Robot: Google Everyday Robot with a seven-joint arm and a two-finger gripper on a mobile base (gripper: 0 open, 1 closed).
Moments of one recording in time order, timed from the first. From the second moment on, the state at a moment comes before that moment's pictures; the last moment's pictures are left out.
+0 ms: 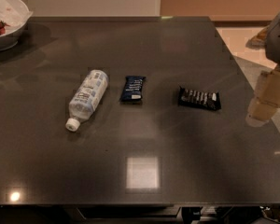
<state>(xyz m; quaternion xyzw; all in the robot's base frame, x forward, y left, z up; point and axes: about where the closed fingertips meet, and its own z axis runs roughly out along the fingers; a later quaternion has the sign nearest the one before) 0.438 -0.217 0.976 -0.60 0.78 -0.03 0.16</state>
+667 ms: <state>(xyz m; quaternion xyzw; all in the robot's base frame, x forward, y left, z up) 0.443 -0.213 0.977 -0.61 0.77 -0.03 0.15</state>
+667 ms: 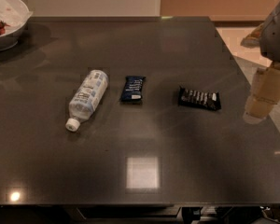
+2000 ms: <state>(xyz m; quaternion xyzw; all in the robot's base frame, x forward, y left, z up) 0.556 -0.194 0.891 -0.62 0.76 0.07 0.16</state>
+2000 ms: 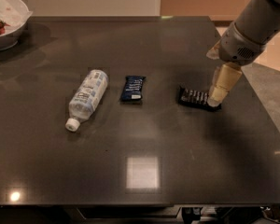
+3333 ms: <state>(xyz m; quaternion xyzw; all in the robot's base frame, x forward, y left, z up) 0.525 -0.181 0.815 -0.65 0.75 0.08 0.12</state>
